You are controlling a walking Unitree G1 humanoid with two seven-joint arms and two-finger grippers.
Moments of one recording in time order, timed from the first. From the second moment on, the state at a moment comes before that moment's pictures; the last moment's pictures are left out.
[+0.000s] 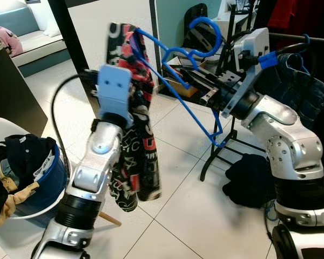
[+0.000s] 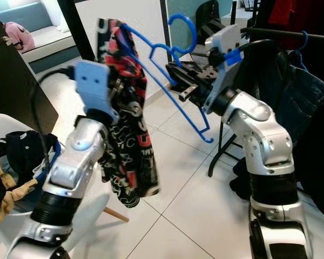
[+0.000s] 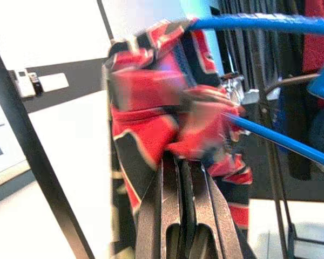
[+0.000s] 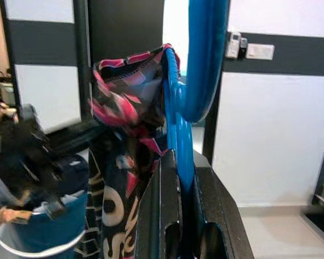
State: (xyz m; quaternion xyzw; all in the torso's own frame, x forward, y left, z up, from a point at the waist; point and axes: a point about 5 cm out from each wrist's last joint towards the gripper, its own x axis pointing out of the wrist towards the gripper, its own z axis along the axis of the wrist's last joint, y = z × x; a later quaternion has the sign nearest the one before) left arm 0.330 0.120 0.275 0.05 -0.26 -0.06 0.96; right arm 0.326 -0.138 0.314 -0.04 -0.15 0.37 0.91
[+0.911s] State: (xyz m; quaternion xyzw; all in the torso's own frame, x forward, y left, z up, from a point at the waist) left arm 0.327 0.161 0.325 0.24 -0.32 -0.25 0.88; right arm 0.289 -0.246 0.289 -0.21 0.00 0.39 0.90
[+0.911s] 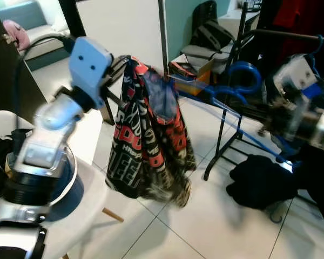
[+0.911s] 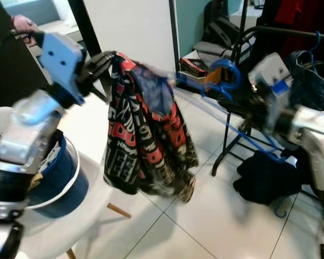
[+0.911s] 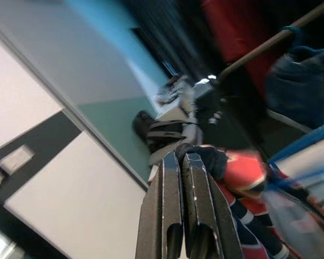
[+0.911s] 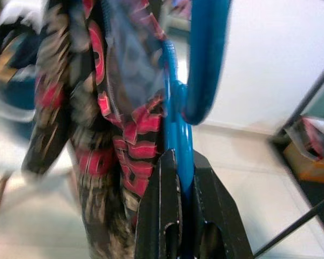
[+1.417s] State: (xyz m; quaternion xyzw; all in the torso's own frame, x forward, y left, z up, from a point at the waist) left arm 0.316 0.132 0.337 0.27 -0.35 -0.41 0.80; right arm 0.278 -0.227 0.280 -0.21 0.00 0.45 0.87
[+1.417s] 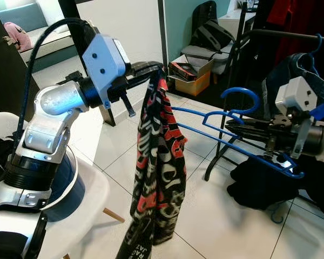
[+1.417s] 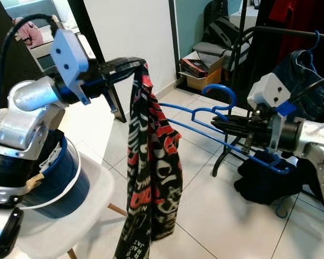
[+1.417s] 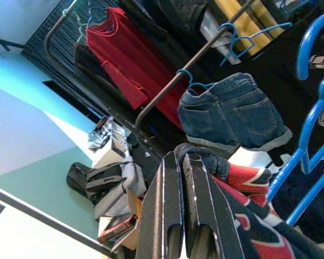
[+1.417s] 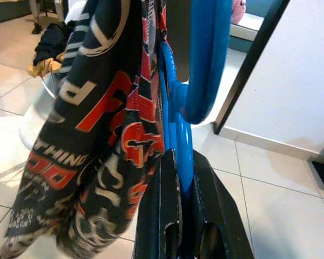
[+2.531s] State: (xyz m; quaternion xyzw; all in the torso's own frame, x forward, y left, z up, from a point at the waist) left arm 0.291 0.110 0.341 0.28 -0.37 -0.55 0.69; right arm 0.288 -0.222 0.234 -0.31 0.18 0.45 0.82
